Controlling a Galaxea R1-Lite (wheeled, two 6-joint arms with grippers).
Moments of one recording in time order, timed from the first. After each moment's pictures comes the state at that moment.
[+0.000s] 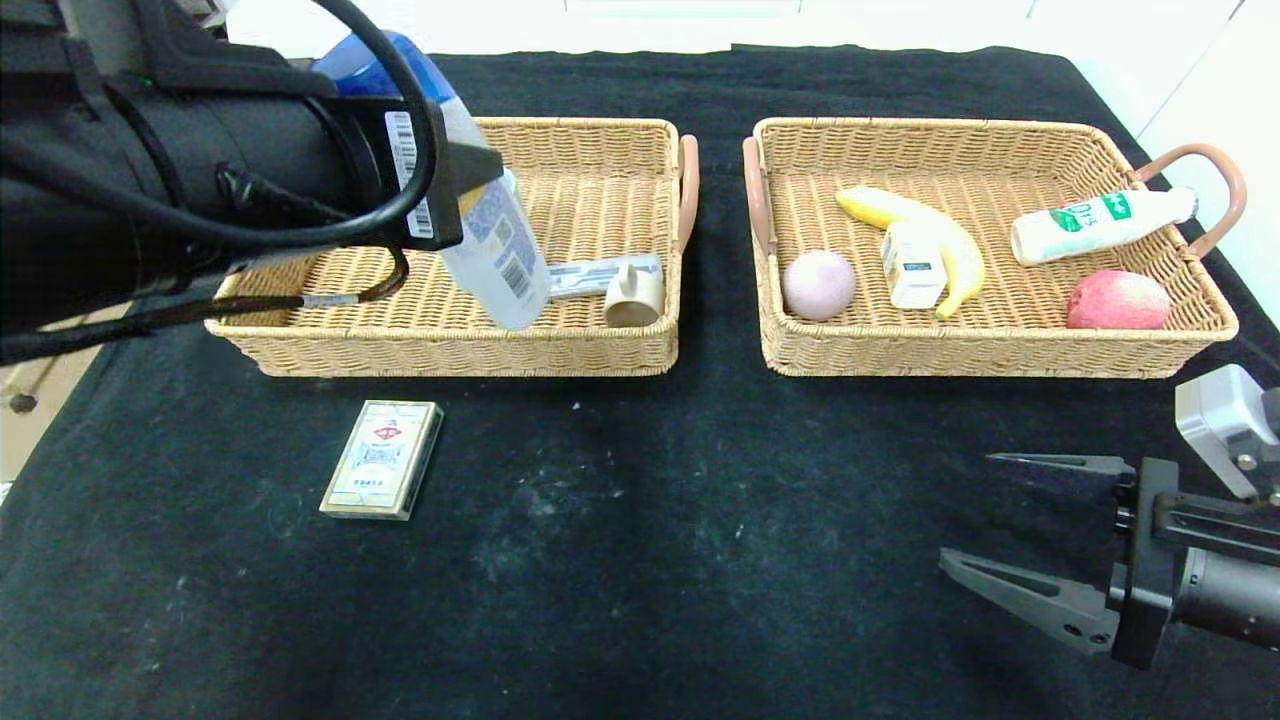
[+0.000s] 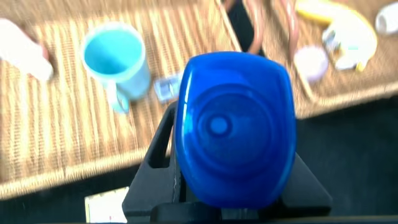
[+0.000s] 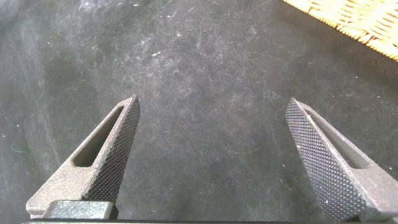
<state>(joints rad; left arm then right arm) -0.67 1.44 -1.35 -0.05 0.38 -0.02 0.27 1.32 -0.46 -0.61 0.56 -0.20</state>
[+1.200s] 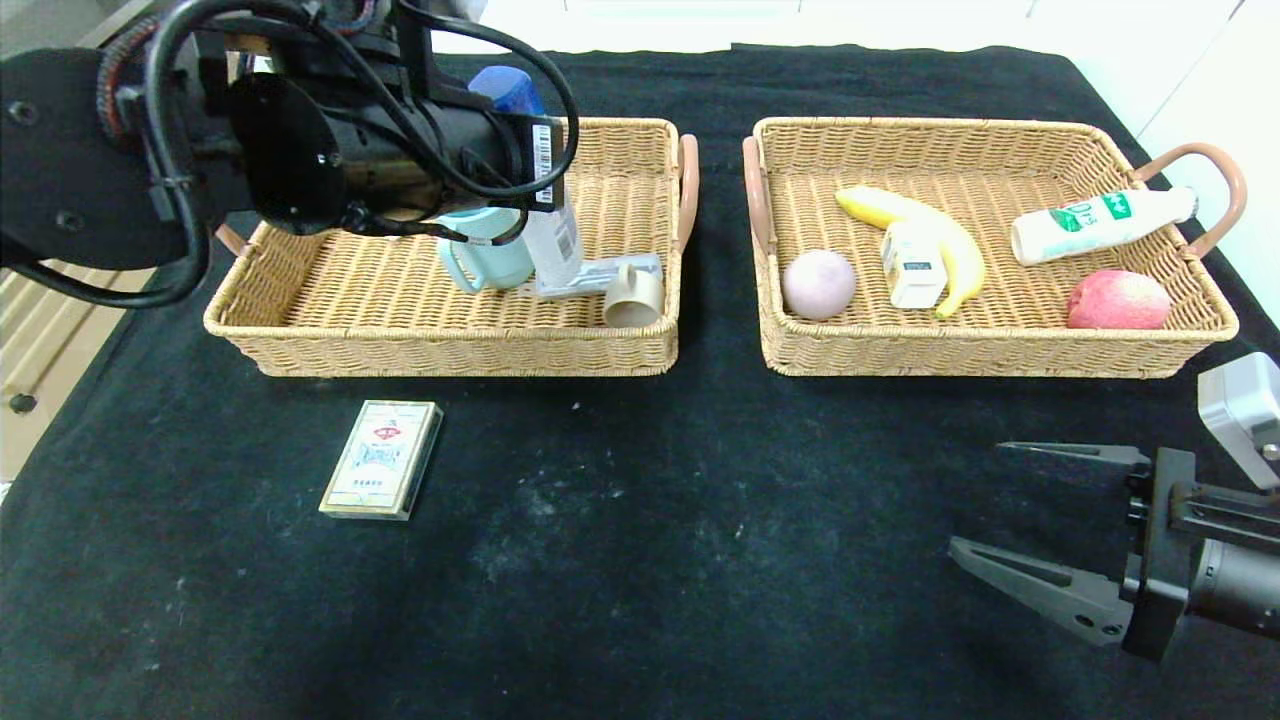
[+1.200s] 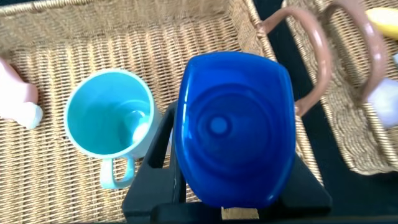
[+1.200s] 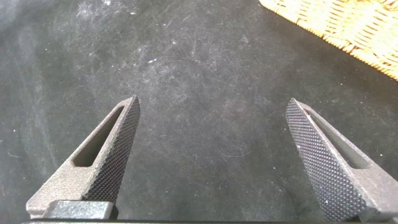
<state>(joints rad) -0.51 1.80 -1.74 0.01 0.30 0.03 0.26 1.30 -0.47 -0.61 0.56 -0.20</state>
